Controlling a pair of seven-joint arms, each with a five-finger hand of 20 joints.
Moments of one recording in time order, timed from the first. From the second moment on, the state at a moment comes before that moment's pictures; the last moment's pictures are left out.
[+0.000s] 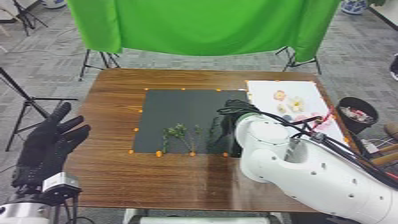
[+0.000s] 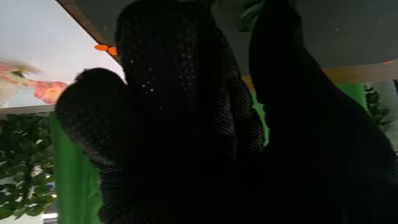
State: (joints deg) left arm 148.3 -42.6 -105.3 -133.6 26.0 22.7 30.4; right arm -52.4 -51.5 28.0 -113.6 -103.3 -13.5 66.4
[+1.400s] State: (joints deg) left arm 147.4 -42.7 -104.6 -133.2 25.6 22.4 30.1; right arm -57.7 -54.0 34.7 -114.6 -90.4 -28.3 60.2
